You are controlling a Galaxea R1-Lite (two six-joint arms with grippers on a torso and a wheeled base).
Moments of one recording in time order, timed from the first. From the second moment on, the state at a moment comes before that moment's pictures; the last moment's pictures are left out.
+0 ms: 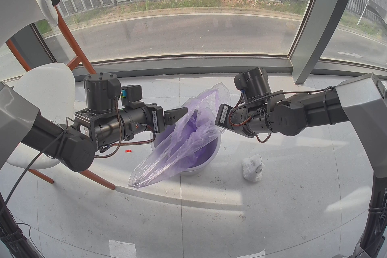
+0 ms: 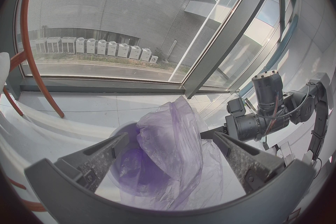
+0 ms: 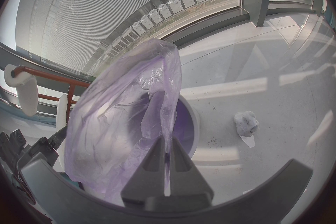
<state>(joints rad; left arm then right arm) -0.41 1.95 -0.98 -0.75 -0.24 -0.18 0.59 2.22 -1.57 0.00 -0.08 0.70</state>
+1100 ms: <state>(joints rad) -0.39 2.10 -1.00 -0.75 -0.29 0.01 0.60 2.18 -1.54 0.00 -0.08 0.62</state>
